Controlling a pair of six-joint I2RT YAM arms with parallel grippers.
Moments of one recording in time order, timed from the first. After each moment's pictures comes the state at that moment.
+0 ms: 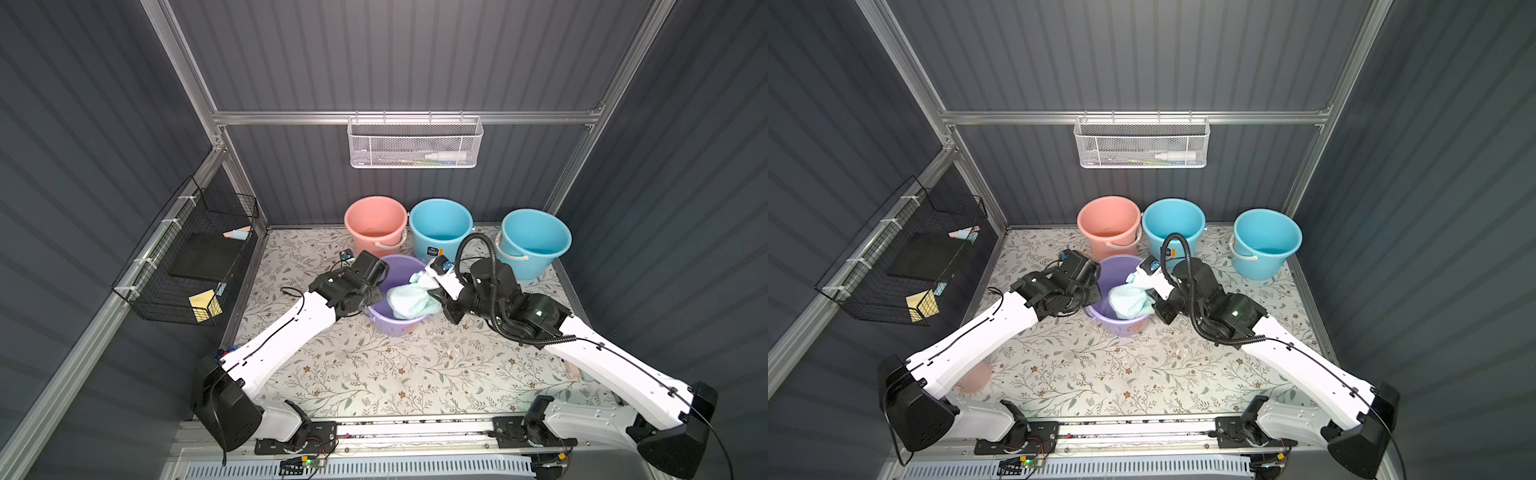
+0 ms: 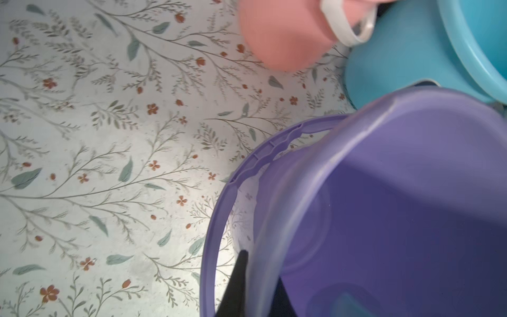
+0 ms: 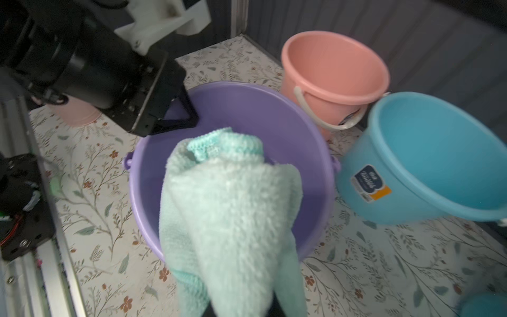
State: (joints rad) left arm -0.63 1.39 1.31 -0.92 -0.32 -0.95; right arm 0.84 1.14 1.17 -0.53 0.01 -0.13
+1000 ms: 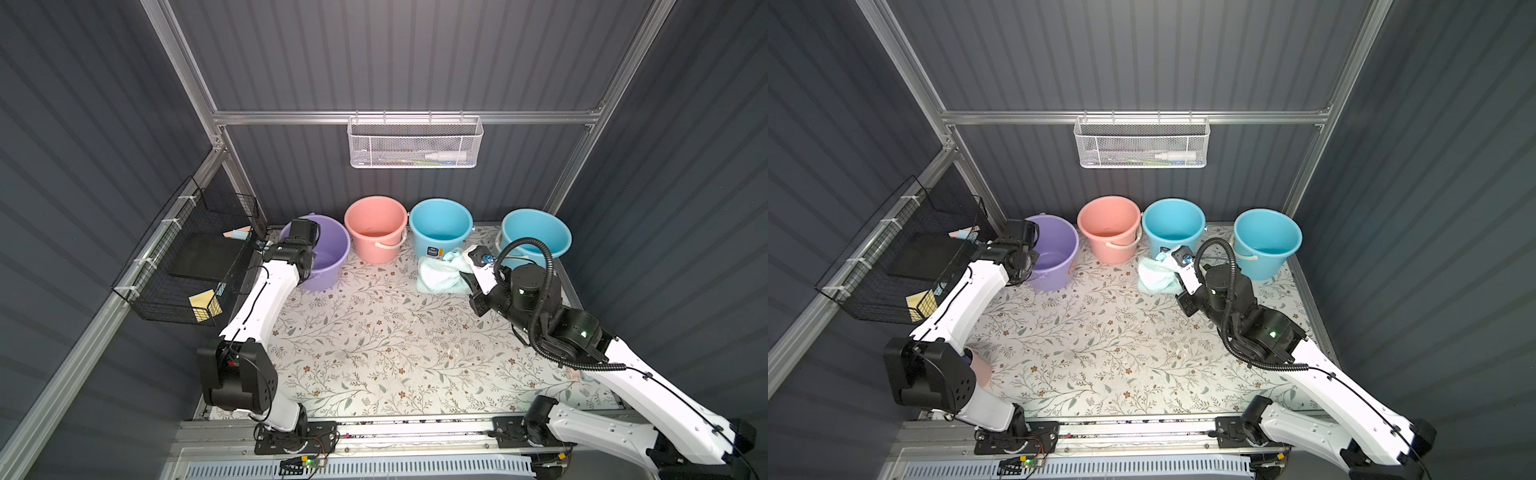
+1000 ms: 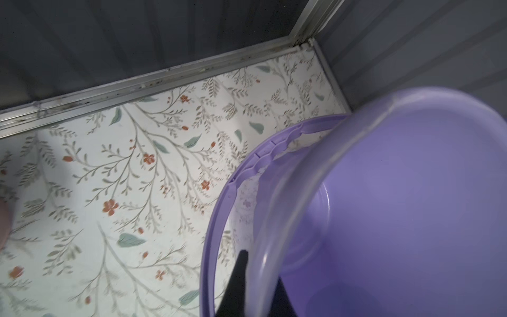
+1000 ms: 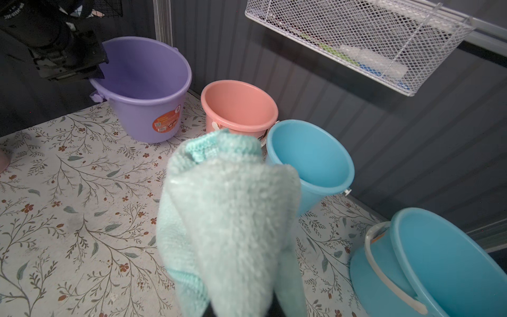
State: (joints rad) left arm -0.10 1.57 1.45 -0.83 -0.50 -1.17; right arm 0.84 0.95 1.14 -0.52 0.26 -0.17
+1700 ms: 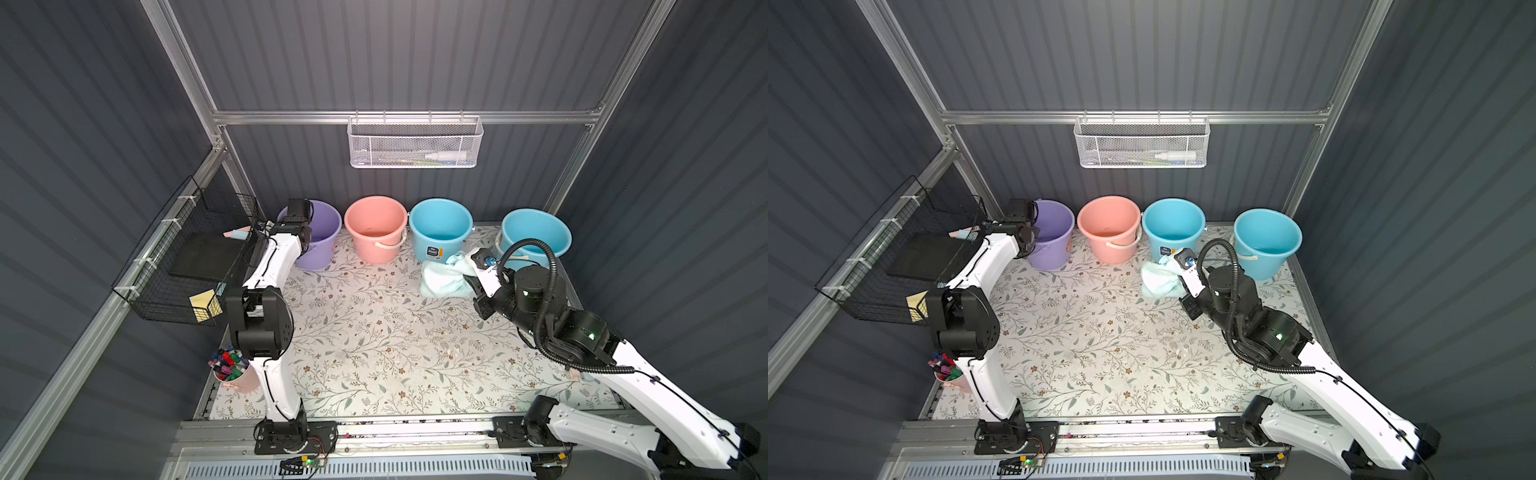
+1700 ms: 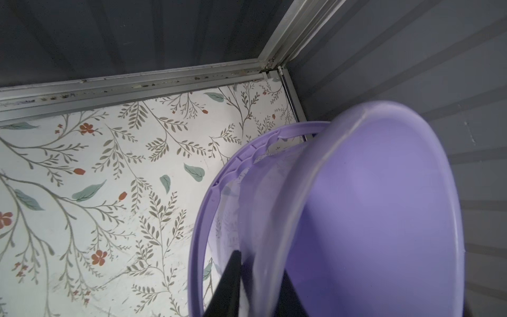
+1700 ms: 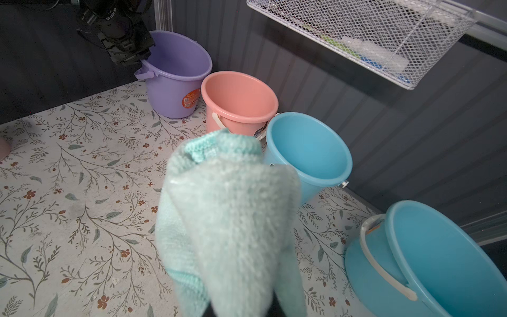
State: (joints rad) left arm -0.02 1.96 1.77 -0.68 -0.44 -1.18; right arm 0.84 0.93 1.16 -0.59 0.26 -0.17
